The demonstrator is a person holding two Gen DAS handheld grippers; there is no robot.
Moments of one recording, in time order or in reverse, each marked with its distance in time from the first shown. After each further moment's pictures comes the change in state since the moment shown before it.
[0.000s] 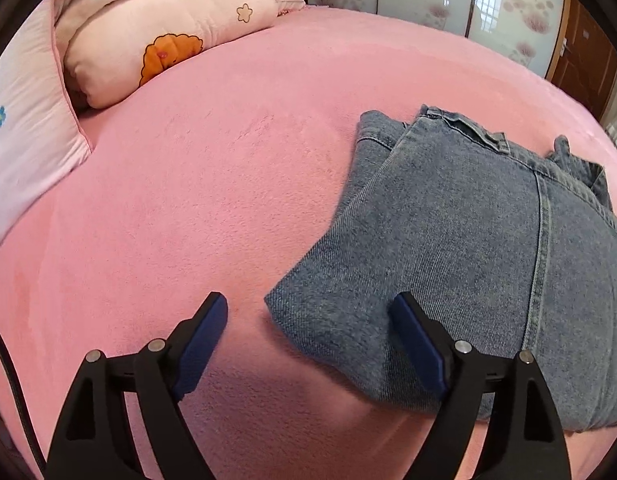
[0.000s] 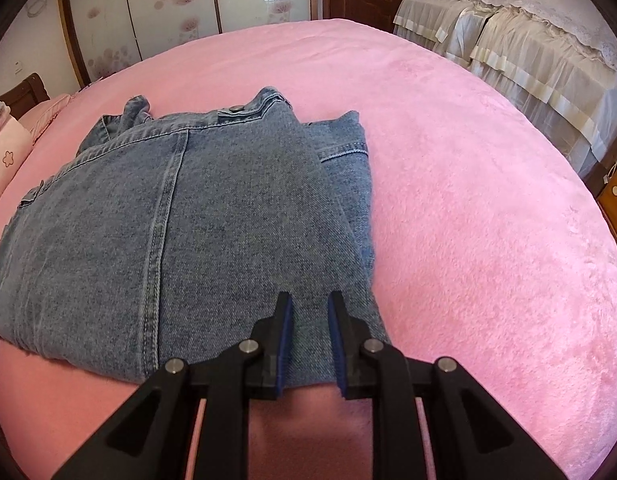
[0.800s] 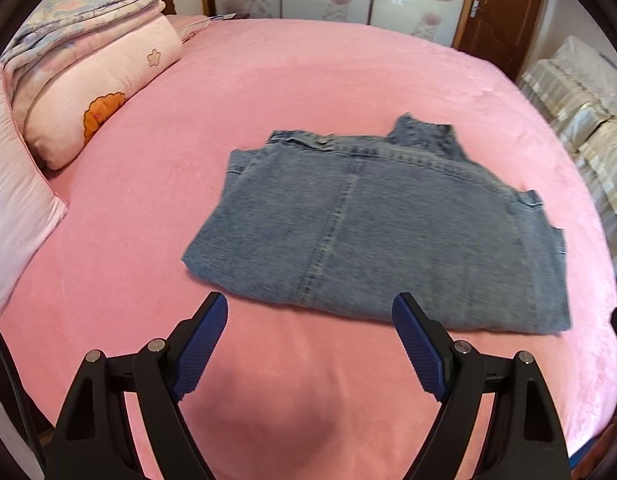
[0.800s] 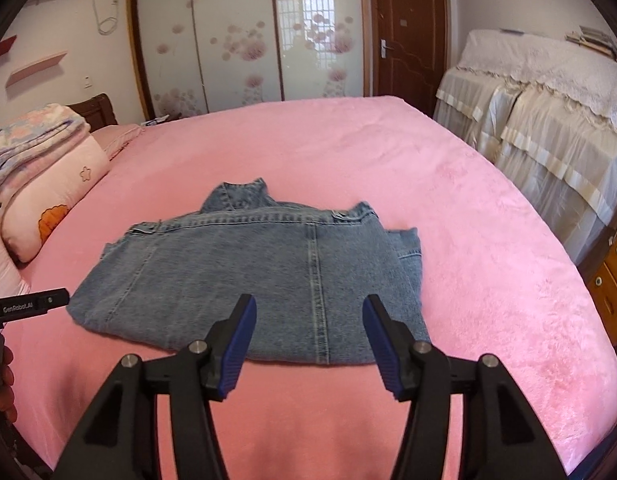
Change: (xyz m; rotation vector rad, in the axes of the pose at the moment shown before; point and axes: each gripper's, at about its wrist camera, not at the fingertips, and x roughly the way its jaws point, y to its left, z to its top) left arm -0.174 -0.071 -0.018 0.210 0.030 -0.221; right arm -0.181 0.074 -0.008 -0.112 -0.241 0.145
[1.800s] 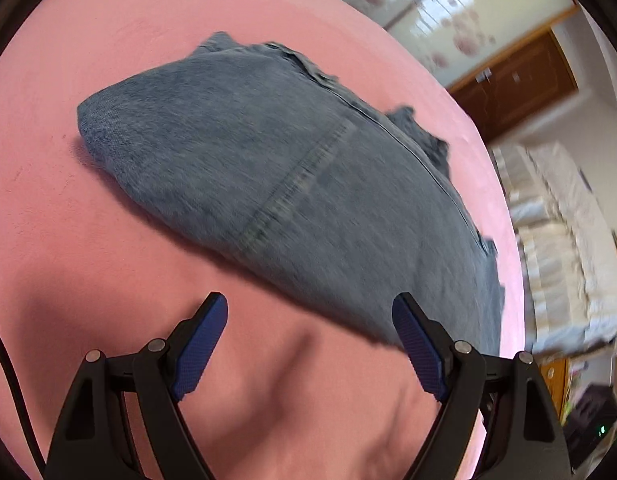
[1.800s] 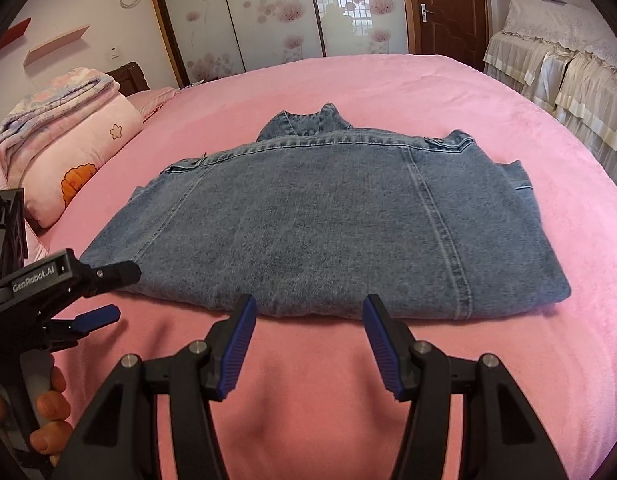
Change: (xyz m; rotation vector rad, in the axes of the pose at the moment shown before) left arm 0.124 0.041 -0.051 -0.403 0.056 -0.396; right arm 0.095 0.075 -0.062 -0.002 0.121 0.155
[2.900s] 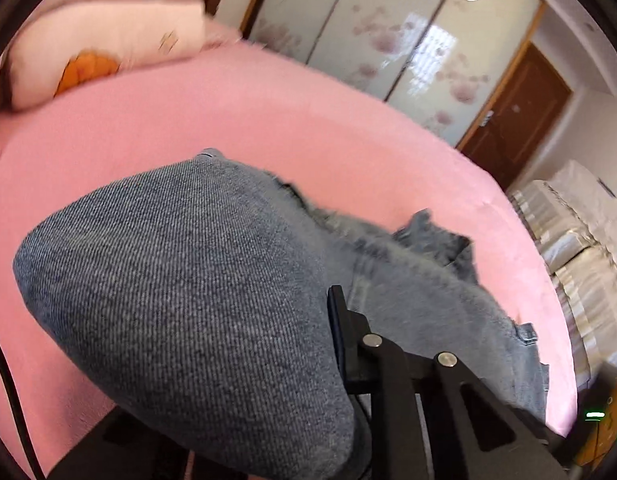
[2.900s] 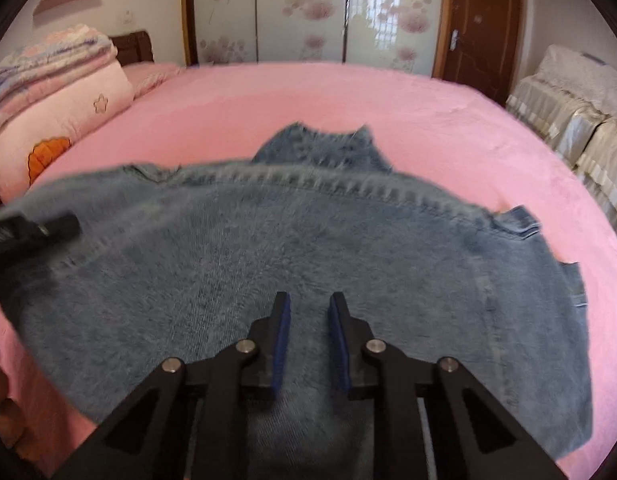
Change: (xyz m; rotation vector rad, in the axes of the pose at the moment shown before) left arm 0.006 -0.053 0.081 0.171 -0.345 0.133; right arm 0.116 0.030 0.076 -0.181 0.022 -0.076
